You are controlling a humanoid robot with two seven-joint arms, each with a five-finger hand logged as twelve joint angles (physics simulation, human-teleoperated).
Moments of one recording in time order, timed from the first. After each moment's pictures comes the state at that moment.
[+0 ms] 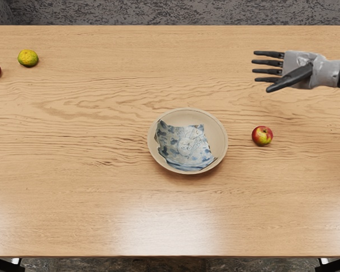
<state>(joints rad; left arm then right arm) 0.00 0.00 0.22 -0.14 0.10 -0.07 0.07 1.10 -0.65 0.35 0.73 0.15 0.61 -0.36</state>
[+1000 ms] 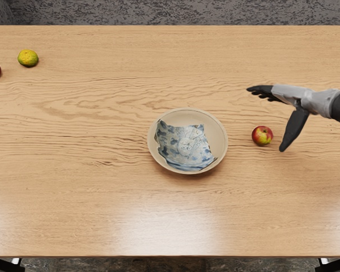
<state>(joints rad) 0.00 0.00 0.22 -0.14 0.10 -0.07 0.07 1.00 -0.95 0.34 1.53 -0.89 0.22 -0.21</state>
